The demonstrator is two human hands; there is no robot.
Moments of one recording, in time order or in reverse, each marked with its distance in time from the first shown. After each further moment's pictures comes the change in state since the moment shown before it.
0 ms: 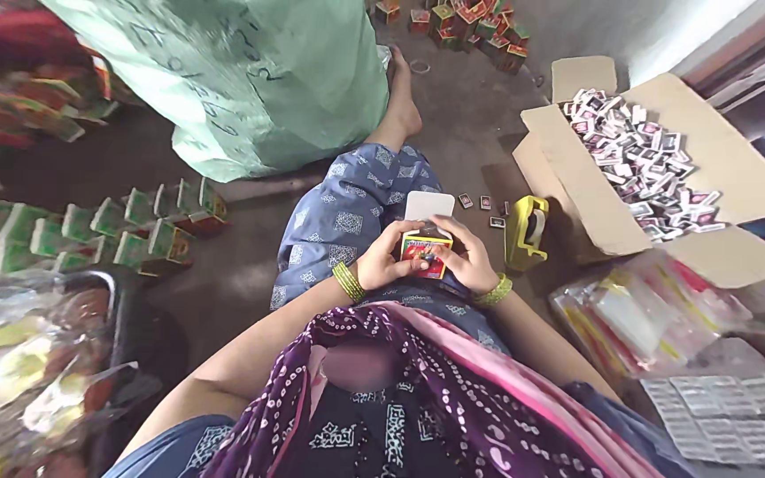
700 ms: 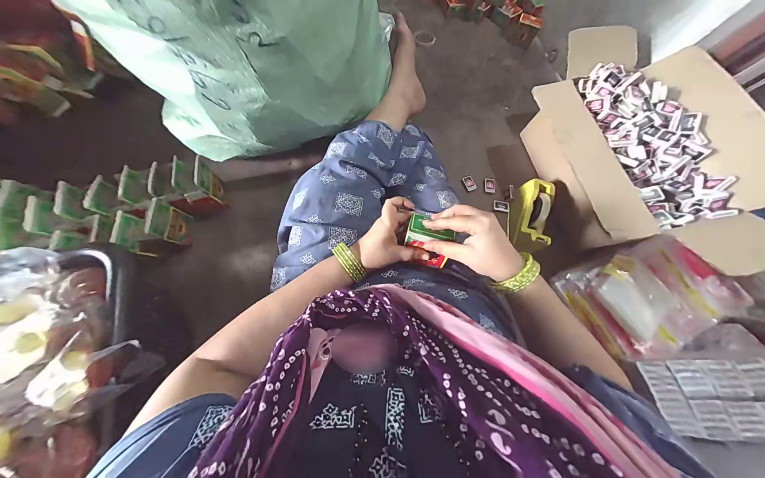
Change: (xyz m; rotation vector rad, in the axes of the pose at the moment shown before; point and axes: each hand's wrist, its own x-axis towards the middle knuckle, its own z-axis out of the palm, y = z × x) left_hand 0.000 -0.005 0.002 -0.079 -0.011 -0.123; right_hand 0.014 -0.048 -0.012 -0.397 -0.179 -0.069
